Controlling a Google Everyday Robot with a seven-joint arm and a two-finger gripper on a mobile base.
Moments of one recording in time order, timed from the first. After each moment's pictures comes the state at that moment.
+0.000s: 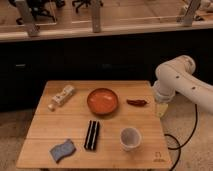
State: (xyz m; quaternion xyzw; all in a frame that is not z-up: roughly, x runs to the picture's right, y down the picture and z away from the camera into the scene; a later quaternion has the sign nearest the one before) arm 0.252 0.078 0.713 -0.27 0.01 -0.02 0.96
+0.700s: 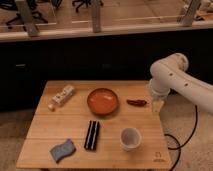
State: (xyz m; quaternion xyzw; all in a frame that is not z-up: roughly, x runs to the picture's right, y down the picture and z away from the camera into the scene) arm 0.243 0.068 0.725 -0.27 0.00 -0.05 0.96
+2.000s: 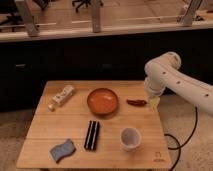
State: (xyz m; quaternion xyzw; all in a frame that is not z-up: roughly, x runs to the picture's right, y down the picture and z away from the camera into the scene) arm 0.230 0.056 0.746 -0.26 0.00 -0.09 0.96
